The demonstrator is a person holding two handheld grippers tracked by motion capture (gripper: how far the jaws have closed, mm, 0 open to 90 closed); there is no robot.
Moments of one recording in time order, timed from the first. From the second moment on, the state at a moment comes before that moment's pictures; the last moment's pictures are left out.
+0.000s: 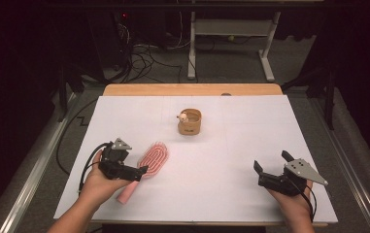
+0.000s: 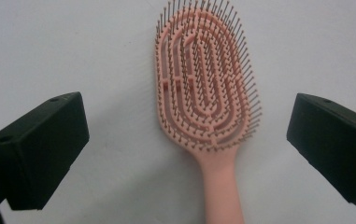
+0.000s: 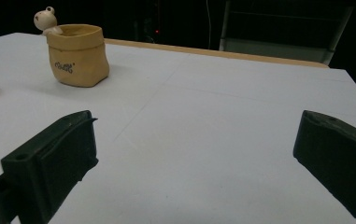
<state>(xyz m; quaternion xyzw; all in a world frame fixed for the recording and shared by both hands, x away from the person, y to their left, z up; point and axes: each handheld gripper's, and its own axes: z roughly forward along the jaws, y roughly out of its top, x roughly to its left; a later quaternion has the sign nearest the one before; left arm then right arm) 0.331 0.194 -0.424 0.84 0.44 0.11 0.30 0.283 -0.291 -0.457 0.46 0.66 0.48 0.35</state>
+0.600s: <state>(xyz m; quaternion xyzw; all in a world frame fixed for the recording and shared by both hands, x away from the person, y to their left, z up) 0.374 0.162 -0.417 0.87 0.43 0.07 0.23 0.284 -0.291 -0.458 0.47 0.66 0.48 0.35</state>
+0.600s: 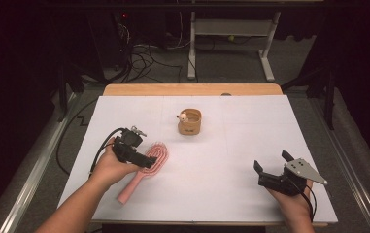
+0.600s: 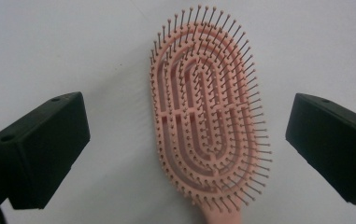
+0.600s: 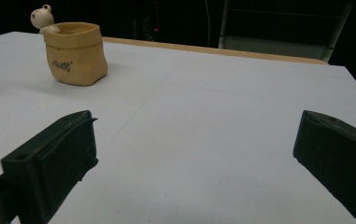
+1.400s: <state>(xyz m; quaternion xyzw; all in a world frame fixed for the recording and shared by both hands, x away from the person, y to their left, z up) 0.399 0.123 -0.456 0.90 0.42 0.02 0.09 0.284 -0.293 -0.458 0.47 0.66 0.47 0.35</state>
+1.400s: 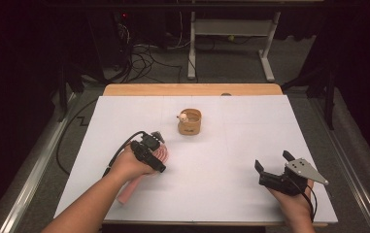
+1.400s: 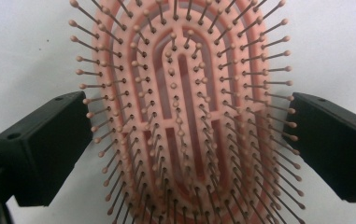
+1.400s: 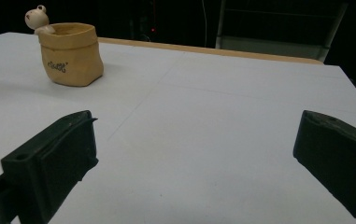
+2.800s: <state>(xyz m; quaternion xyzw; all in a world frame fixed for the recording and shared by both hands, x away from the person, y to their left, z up) 0.414 0.115 -0.454 0.90 0.44 -0.02 0.04 0.285 -0.293 -0.458 0.47 0.66 0.47 0.35</state>
